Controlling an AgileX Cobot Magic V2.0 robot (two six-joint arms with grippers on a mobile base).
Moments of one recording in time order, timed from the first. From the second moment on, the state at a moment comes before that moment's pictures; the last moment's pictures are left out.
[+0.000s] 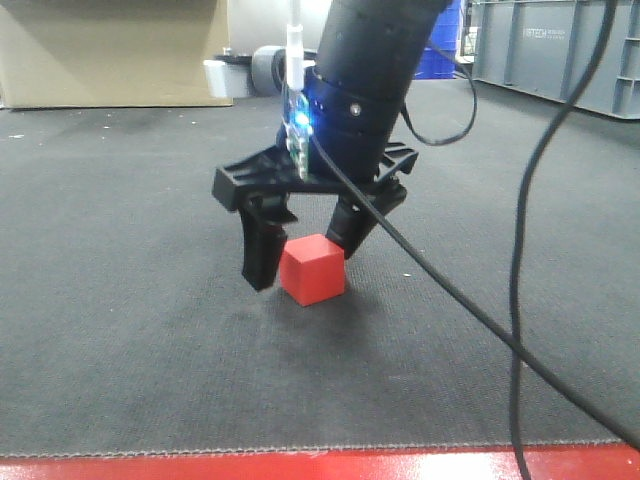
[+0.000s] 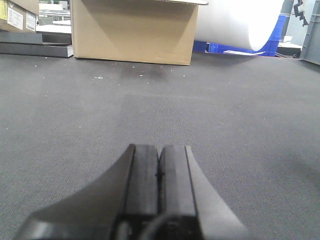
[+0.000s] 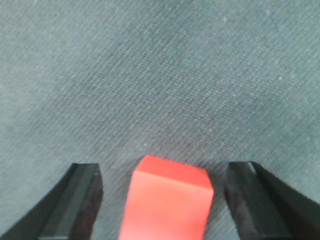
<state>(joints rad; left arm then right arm) -0.05 -0.01 0.03 0.00 0.01 -0.04 0.65 1.91 -1.43 0.18 0.77 -0.11</state>
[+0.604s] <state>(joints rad) -0.05 -0.01 0.03 0.00 0.01 -0.04 0.65 1.38 -1.24 0.18 0.70 -0.05</state>
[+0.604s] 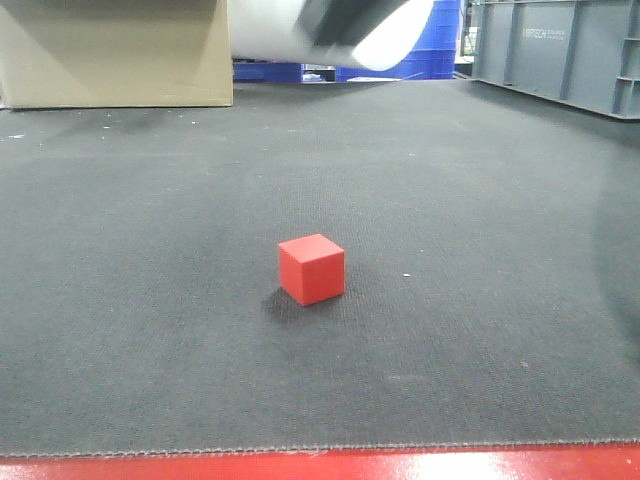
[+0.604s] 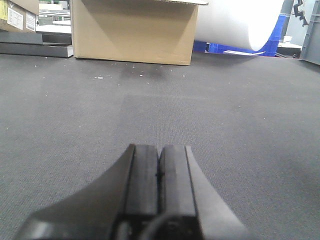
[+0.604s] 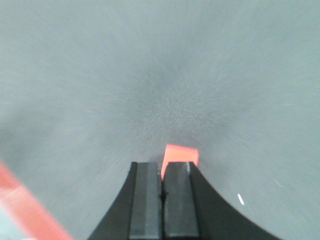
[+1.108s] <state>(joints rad) -0.05 -0.01 0.03 0.00 0.01 -0.04 0.65 0.67 -0.67 0.18 0.48 -0.05</state>
